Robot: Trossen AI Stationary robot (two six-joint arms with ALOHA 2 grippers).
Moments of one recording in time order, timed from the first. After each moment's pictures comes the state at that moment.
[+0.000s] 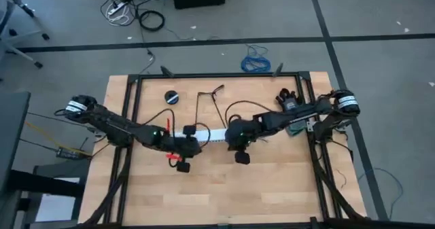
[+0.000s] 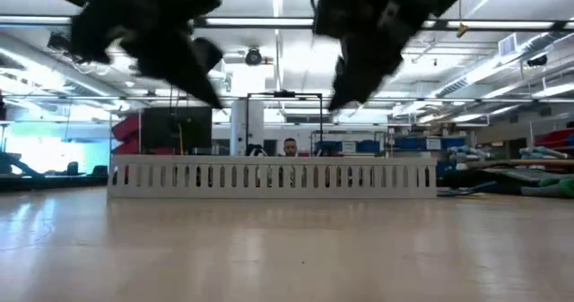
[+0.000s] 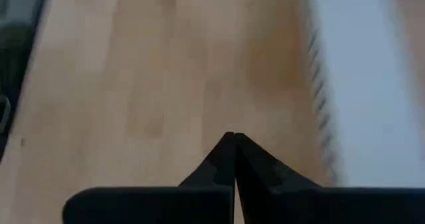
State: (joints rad) left arm -0.24 1.39 0.78 -0.11 -0.23 0.08; right arm 0.08 1.62 1.09 -0.25 -0.12 0.12
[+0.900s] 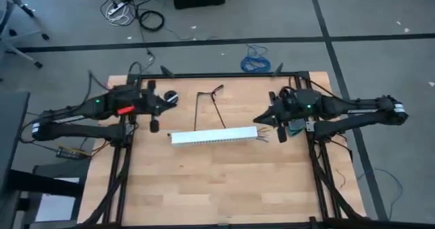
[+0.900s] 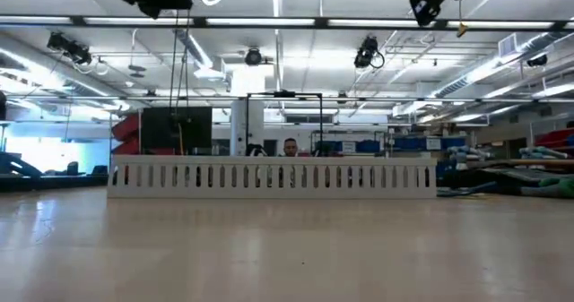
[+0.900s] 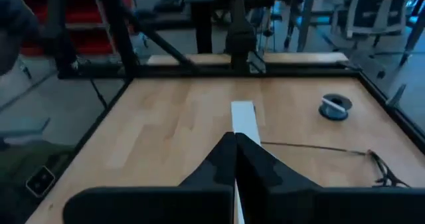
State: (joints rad) left arm 0.19 0.64 0.75 -0.38 -0.04 0.23; right arm -0.04 0.78 0.66 -0.05 -0.12 0.02
